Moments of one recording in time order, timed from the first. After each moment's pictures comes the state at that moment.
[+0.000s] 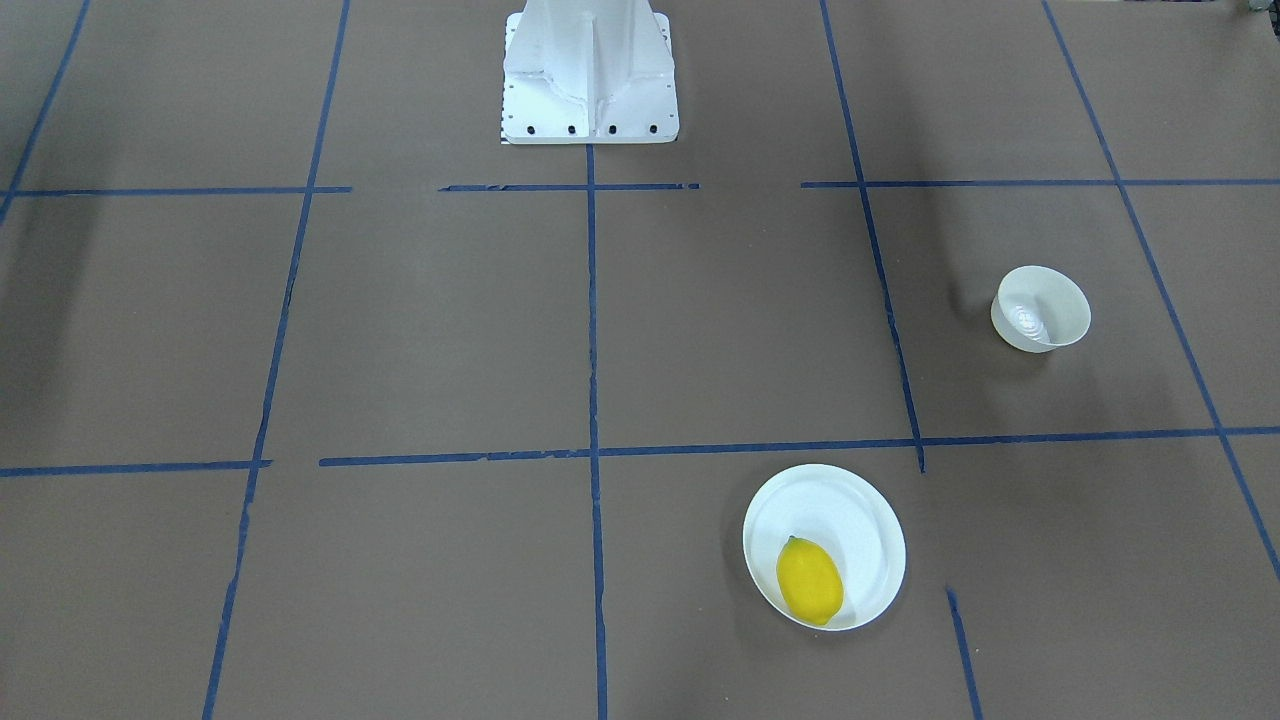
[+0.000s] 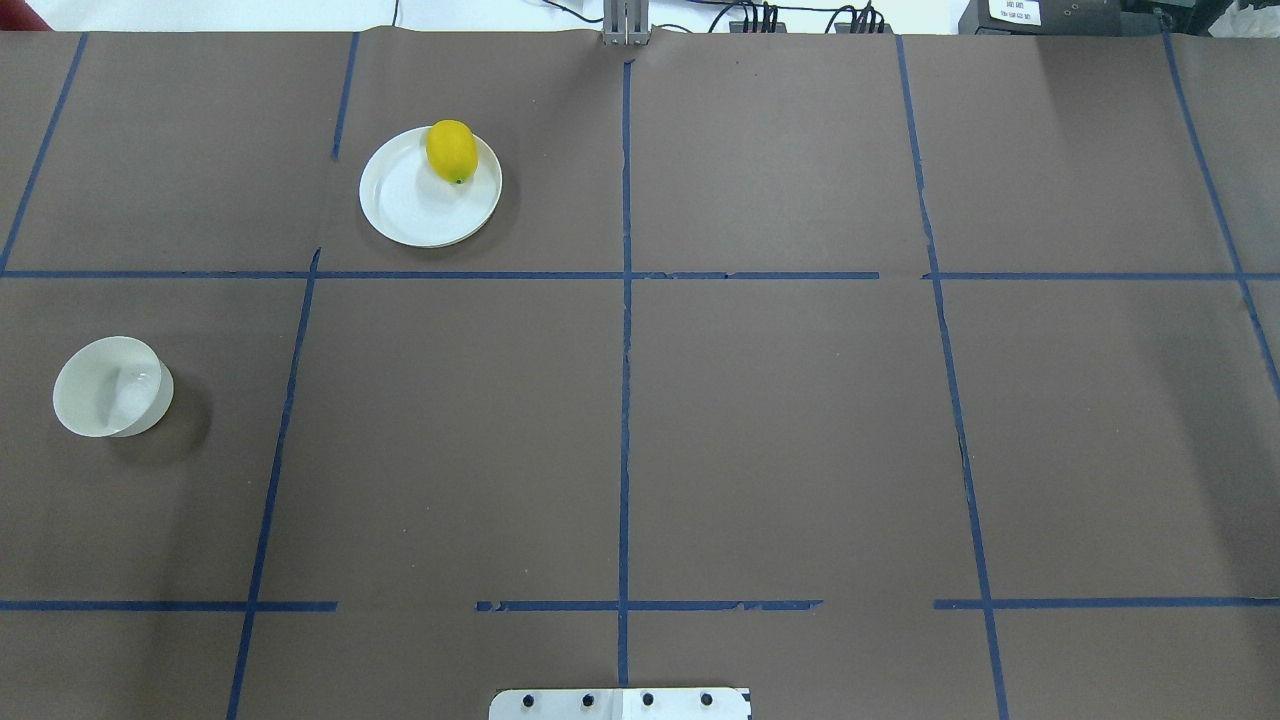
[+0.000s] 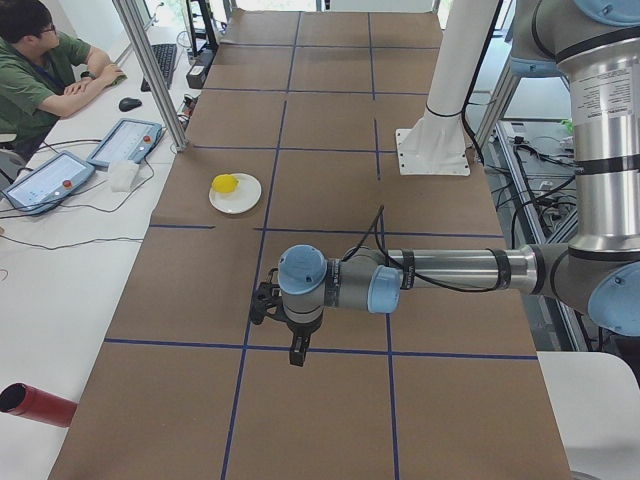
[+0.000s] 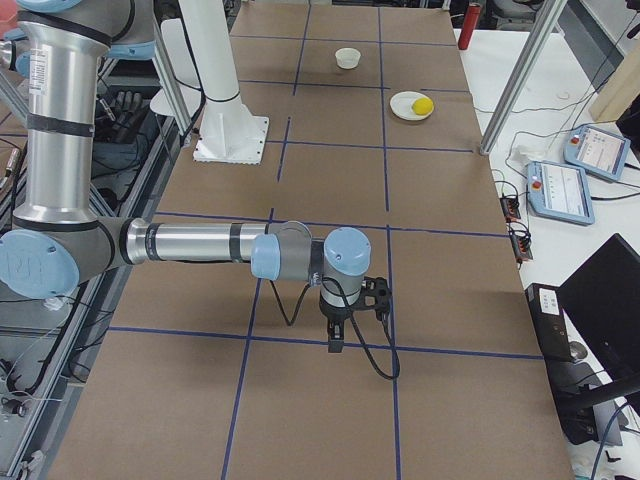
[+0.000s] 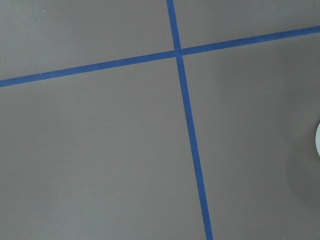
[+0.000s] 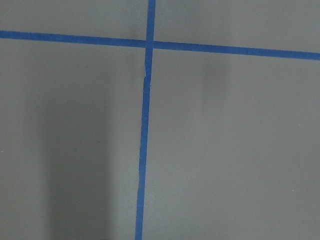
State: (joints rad) left arm -1.55 -1.39 -1.71 -1.69 -2.35 0.10; right arm 1.54 -1.71 1.75 -1.64 2.28 -0.05
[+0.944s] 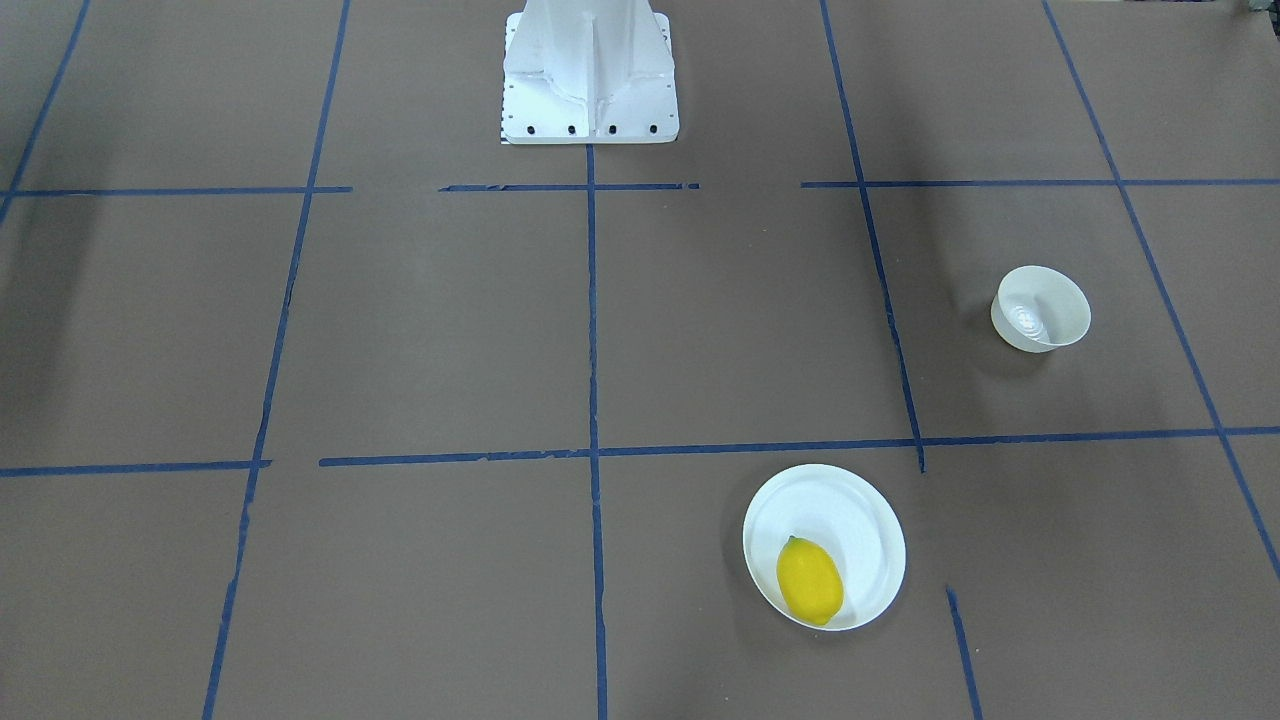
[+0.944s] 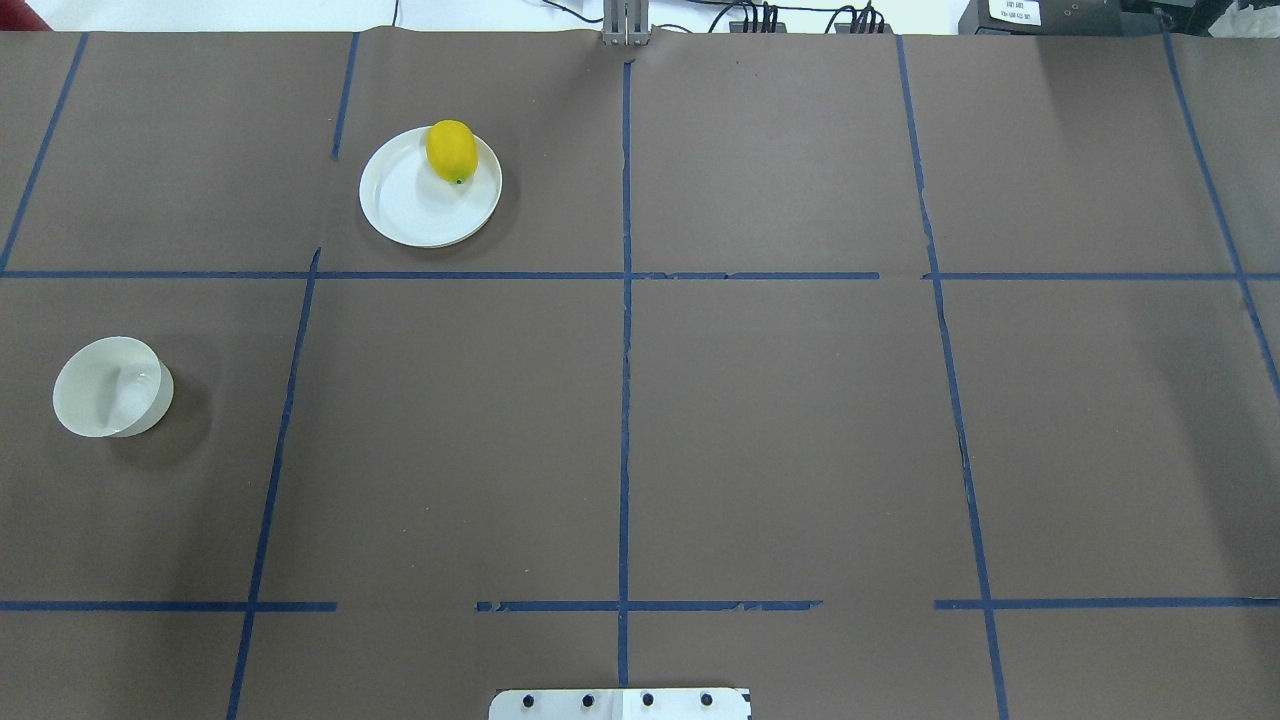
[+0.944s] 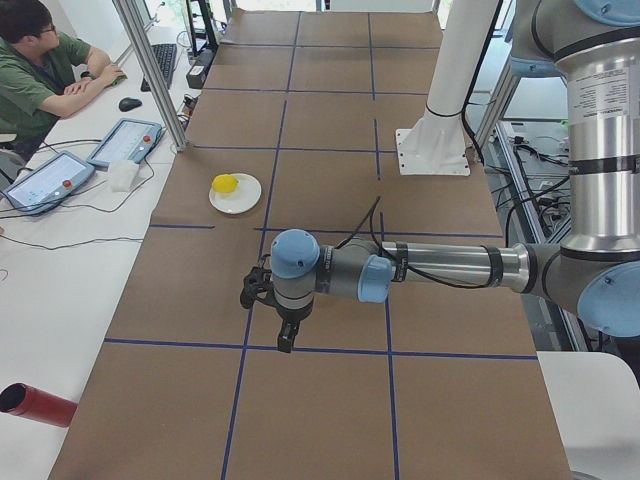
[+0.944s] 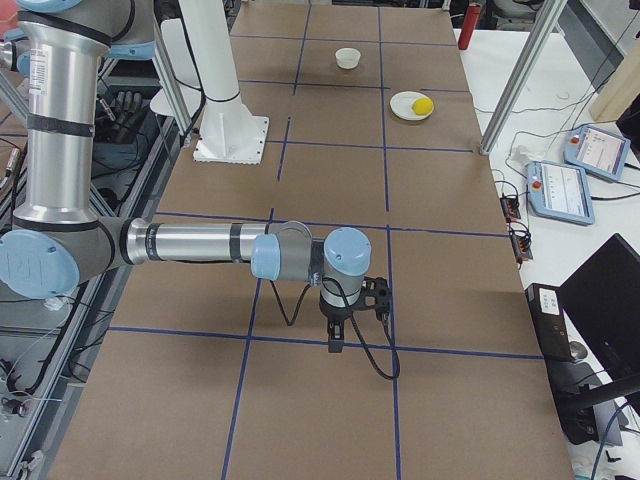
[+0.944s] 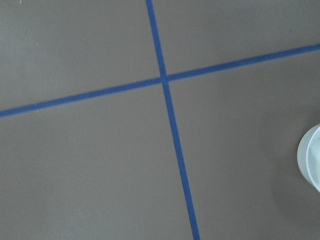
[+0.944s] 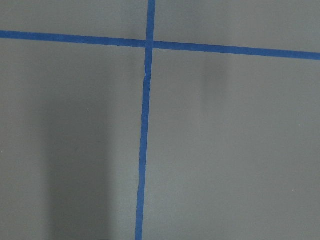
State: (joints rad) left arm -1.54 -1.46 -1.73 -1.70 -2.35 0.09; right arm 1.54 -1.71 1.75 -1.64 2.28 -0.05
